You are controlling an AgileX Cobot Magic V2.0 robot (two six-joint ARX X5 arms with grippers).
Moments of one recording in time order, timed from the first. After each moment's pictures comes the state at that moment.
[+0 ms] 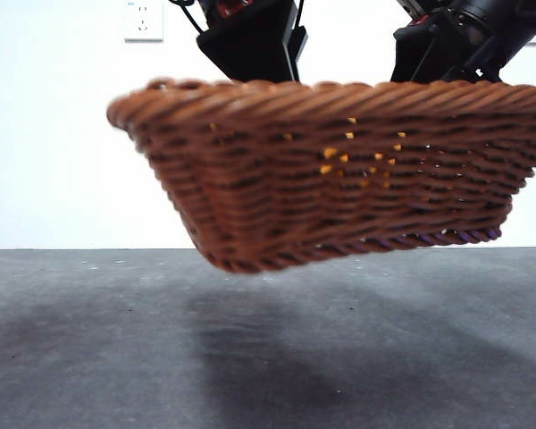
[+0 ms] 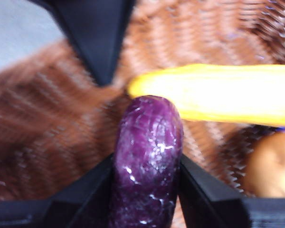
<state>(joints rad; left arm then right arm) -0.83 1.72 1.60 -1.00 0.17 0.88 0.41 1.35 1.05 -0.69 -0.56 0.24</state>
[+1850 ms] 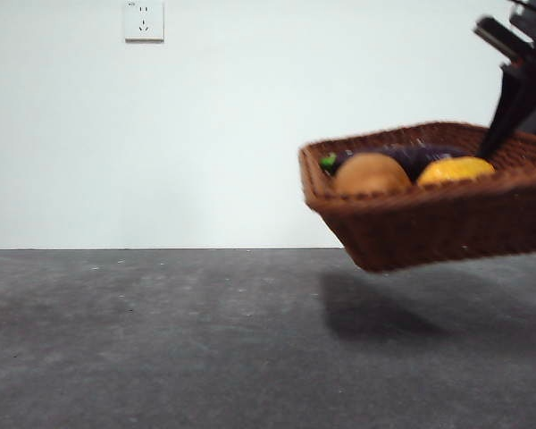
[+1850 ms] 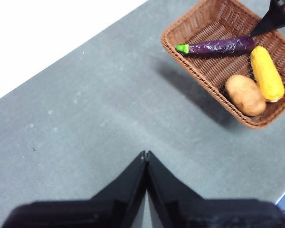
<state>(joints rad) -0.48 0.91 1.60 -1.25 0.02 0.23 0.00 1.39 1.06 -0.59 -0.52 0.17</state>
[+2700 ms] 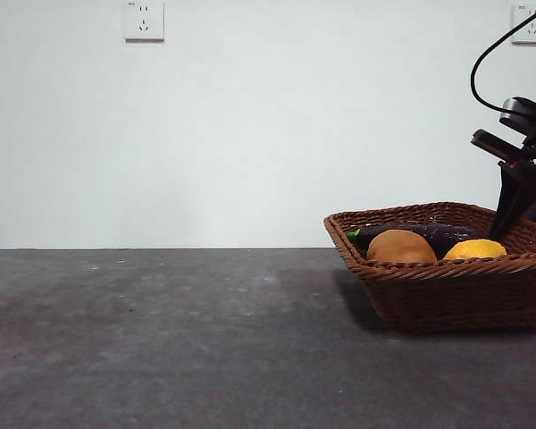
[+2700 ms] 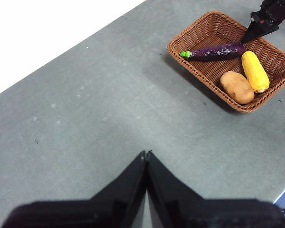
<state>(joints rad) -0.48 0.91 1.60 -1.27 0.00 0.22 -0.08 1.74 1.18 -0.54 -0.46 0.04</state>
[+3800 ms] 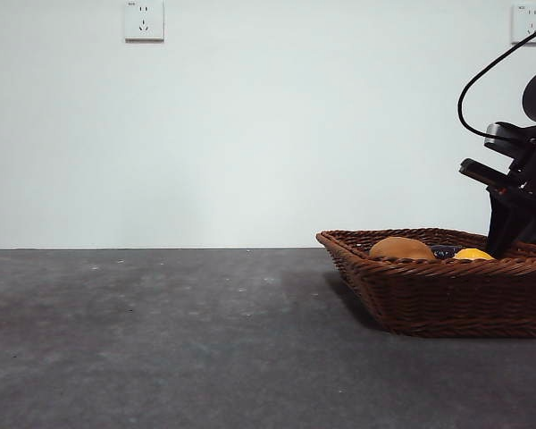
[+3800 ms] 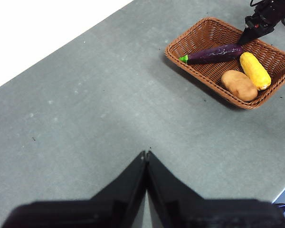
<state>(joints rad) -0.48 0.92 1.60 -1.27 0.00 0.22 -0.04 1.81 1.19 -0.51 -0.40 0.01</state>
